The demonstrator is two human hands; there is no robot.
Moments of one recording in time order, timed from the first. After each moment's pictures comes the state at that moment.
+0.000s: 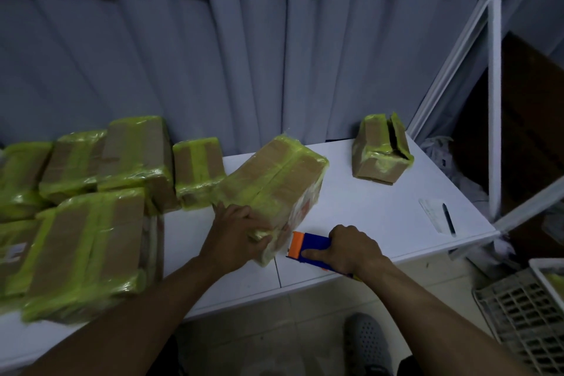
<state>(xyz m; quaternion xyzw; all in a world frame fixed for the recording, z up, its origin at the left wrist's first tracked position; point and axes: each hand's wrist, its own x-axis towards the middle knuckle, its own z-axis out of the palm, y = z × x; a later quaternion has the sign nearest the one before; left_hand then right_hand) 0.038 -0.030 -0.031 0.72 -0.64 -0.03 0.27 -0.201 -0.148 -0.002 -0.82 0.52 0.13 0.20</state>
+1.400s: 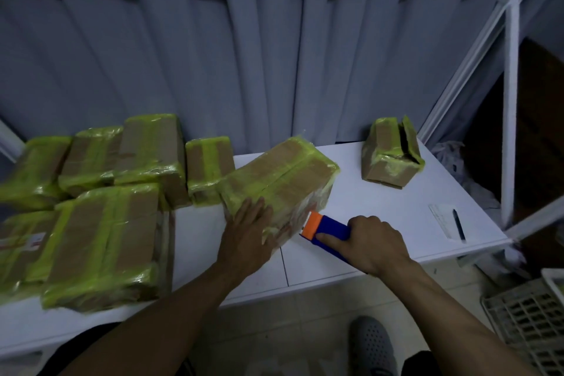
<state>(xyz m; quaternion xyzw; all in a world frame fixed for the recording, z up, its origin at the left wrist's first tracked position) 0.030 -0.031 -0.066 0.76 -0.62 0.03 0.18 -0.213 -0.141 0.031 -0.86 0.51 0.04 0.08</state>
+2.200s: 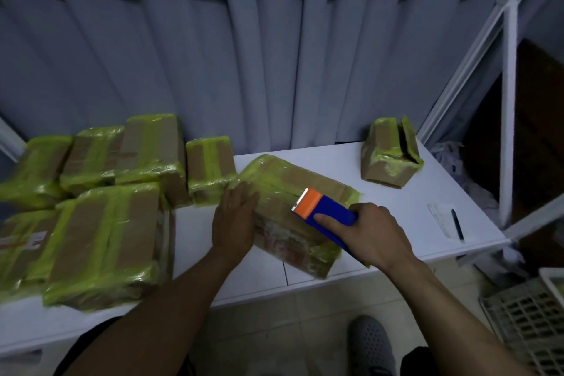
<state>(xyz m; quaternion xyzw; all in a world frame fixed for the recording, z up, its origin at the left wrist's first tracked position) 0.045 -0.040 -0.047 0.81 -0.52 0.02 0.26 -0.212 -0.126 0.071 -0.82 0.52 -0.11 0.22</state>
